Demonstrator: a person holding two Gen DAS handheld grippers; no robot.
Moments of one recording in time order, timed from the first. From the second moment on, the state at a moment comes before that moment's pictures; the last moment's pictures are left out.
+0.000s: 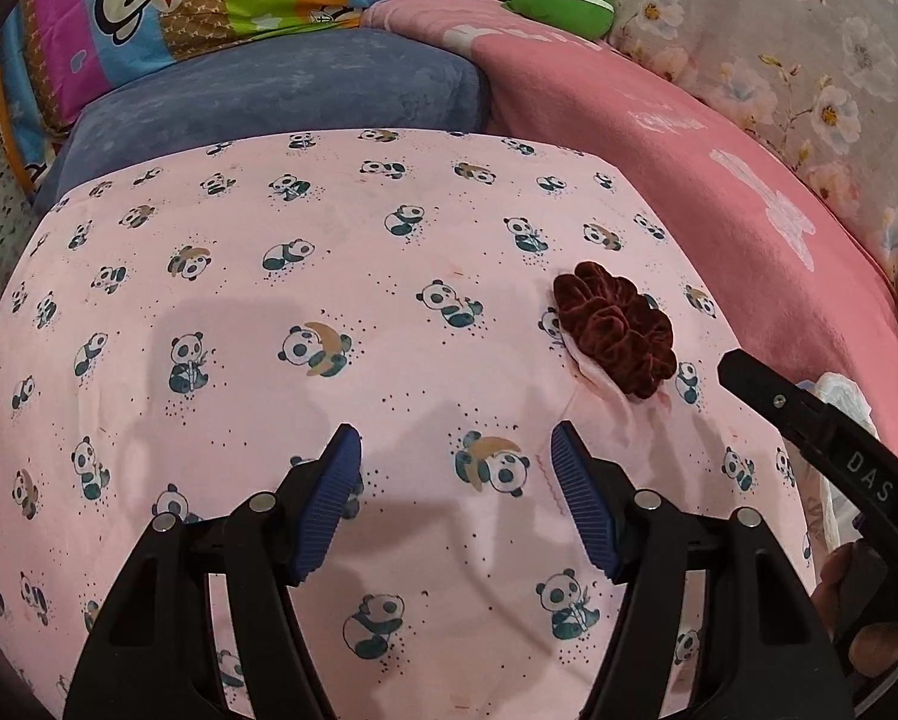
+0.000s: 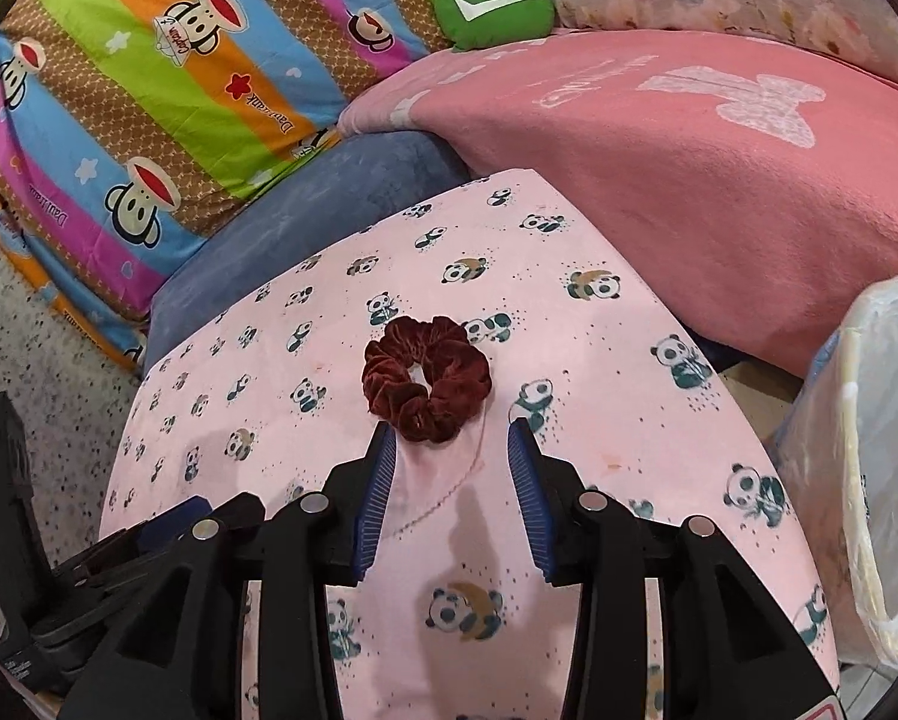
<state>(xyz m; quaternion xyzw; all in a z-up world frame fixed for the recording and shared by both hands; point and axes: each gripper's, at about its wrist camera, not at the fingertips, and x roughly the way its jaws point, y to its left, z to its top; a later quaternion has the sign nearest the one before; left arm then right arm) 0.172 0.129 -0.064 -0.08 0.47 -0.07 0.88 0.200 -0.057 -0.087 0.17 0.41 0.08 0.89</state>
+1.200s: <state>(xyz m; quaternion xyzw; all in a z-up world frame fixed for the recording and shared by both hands) 0.201 0.027 -0.094 -0.02 0.49 -0.16 0.86 0.224 -0.090 -0.095 0.23 0.39 0.07 0.89</state>
